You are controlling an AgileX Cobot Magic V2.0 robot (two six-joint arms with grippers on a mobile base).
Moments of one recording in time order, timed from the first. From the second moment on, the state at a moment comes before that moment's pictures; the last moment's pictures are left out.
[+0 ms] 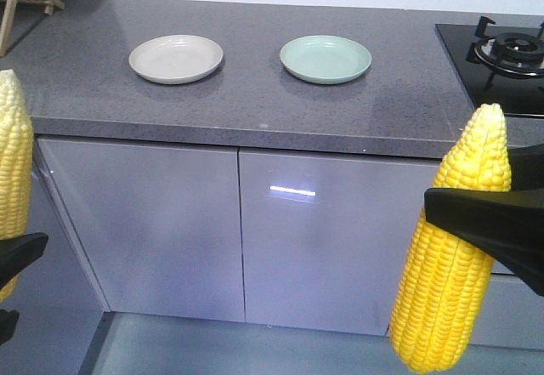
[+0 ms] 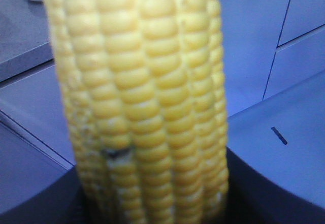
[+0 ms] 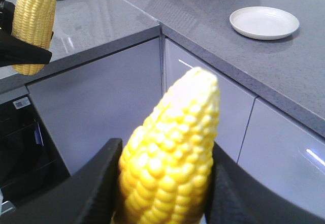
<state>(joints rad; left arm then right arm) -0.48 0.73 -0.76 0.15 0.73 0.00 0.11 0.77 -0.93 0.90 0.96 -0.86</state>
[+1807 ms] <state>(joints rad) -0.48 0.73 -0.76 0.15 0.73 0.00 0.11 0.77 -0.93 0.90 0.96 -0.86</state>
